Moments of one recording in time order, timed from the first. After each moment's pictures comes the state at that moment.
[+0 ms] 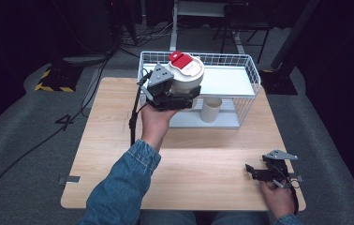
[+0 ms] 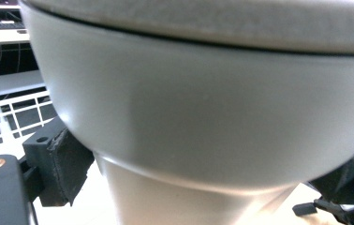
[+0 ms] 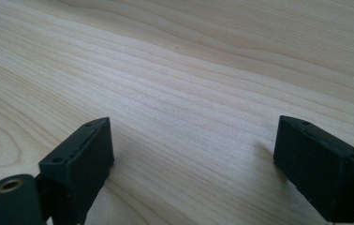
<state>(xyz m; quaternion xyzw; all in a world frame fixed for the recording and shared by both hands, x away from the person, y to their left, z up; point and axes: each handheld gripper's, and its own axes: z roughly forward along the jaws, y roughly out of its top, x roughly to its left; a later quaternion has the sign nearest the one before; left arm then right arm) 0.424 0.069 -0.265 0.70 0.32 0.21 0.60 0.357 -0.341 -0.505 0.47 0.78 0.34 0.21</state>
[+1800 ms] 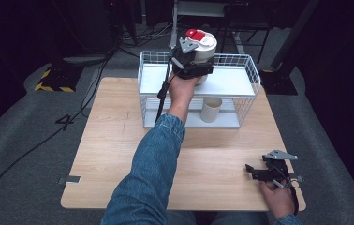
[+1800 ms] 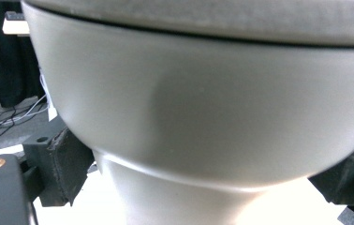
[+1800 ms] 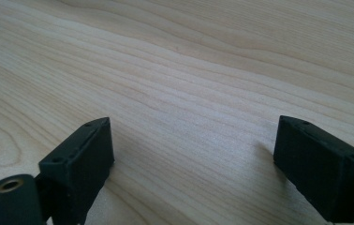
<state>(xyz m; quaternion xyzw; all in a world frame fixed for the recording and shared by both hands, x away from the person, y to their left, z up) 0.539 0.005 -0.272 0.67 0.41 0.26 0.57 0.357 -0.341 -0.505 0.47 0.78 0.34 0.21</state>
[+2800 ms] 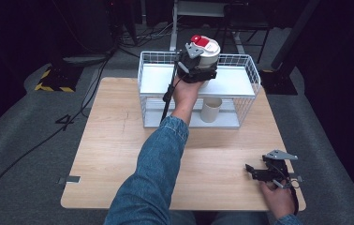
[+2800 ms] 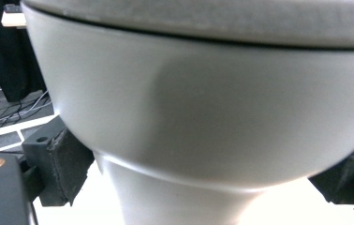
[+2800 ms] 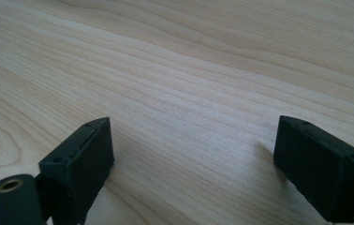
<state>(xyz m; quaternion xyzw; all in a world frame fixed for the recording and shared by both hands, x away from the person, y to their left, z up) 0.542 -0.009 -0.287 0.69 0.40 0.27 0.54 0.357 -0.341 -0.505 0.47 0.78 0.34 0.21</state>
